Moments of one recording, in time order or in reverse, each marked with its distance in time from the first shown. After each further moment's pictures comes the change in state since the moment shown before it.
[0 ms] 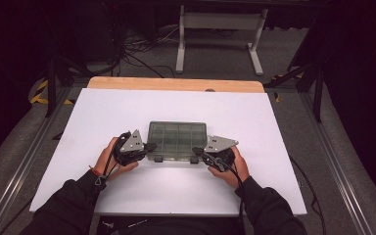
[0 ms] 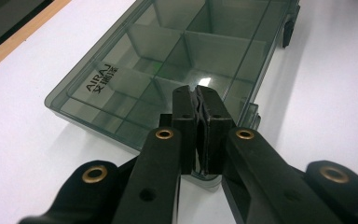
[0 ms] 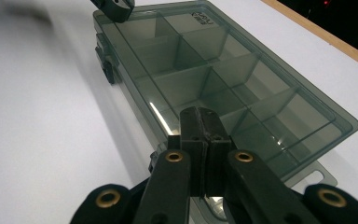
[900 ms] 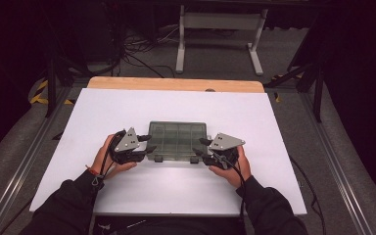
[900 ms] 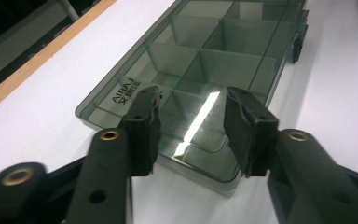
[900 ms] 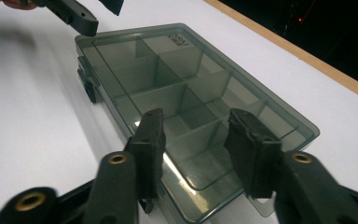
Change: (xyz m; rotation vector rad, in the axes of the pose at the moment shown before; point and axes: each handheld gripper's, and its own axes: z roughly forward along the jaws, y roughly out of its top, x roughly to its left) left arm 0.004 -0.001 -0.011 -0.062 0.054 0.009; right arm -0.007 0.000 -0.008 -0.077 -0.057 0.029
